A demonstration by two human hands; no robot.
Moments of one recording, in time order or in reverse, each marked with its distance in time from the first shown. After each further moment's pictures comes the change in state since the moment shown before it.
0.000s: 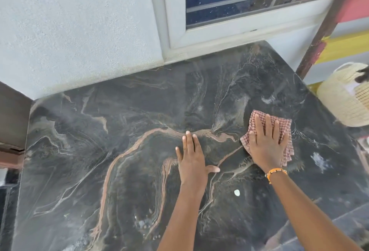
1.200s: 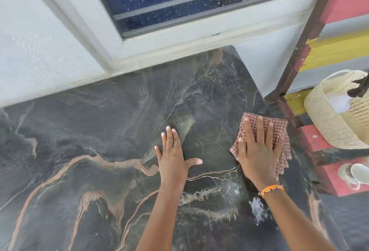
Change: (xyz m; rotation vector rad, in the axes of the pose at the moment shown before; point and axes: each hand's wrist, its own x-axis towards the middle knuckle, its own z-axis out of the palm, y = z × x) left_hand 0.105 0.157 0.027 -0.142 0.115 -0.190; right_hand 0.126 0.132 -0.033 -0.043 -0.011 -0.156
